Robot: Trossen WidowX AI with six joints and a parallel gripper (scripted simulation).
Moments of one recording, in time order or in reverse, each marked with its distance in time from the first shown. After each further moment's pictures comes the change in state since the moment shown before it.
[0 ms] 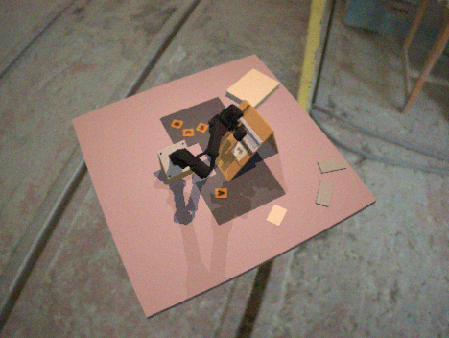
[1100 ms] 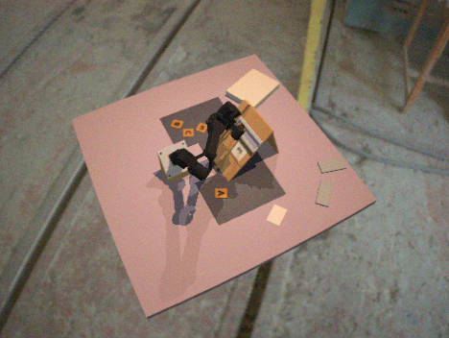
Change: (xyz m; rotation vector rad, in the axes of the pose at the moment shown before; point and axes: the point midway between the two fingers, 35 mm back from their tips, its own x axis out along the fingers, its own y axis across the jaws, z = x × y) arm -0.021 0.002 0.001 0.000 0.001 0.001
